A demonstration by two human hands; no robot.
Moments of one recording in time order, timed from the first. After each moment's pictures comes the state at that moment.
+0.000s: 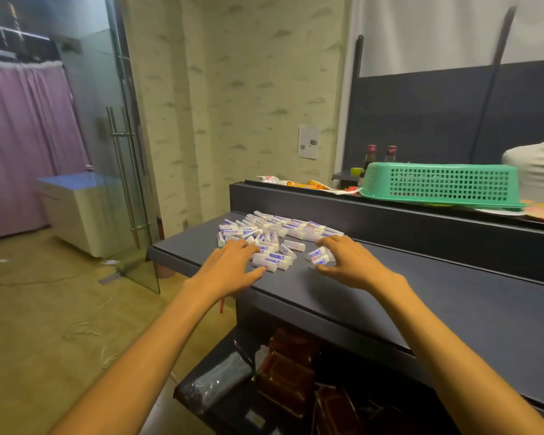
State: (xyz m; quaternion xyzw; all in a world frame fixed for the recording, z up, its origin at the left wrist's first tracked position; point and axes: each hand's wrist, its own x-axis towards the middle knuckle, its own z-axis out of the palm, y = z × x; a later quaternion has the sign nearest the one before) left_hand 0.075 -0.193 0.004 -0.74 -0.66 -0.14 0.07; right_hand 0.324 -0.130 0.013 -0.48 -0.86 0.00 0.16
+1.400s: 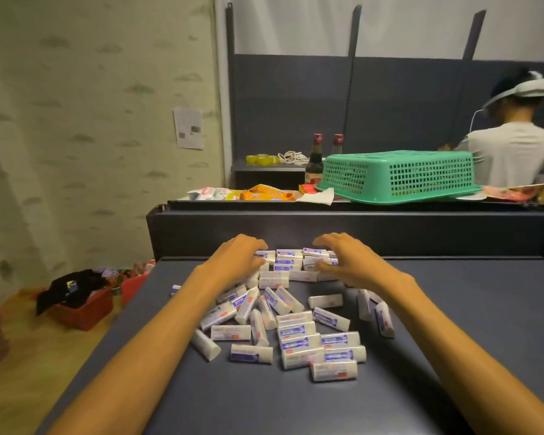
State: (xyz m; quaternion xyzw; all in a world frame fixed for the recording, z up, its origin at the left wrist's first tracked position) left_hand 0.002 0.149 0.002 -0.89 -0.42 -0.14 -0.06; right_hand 0.219 0.040 0.015 -0.69 -0.71 -0.02 0.15
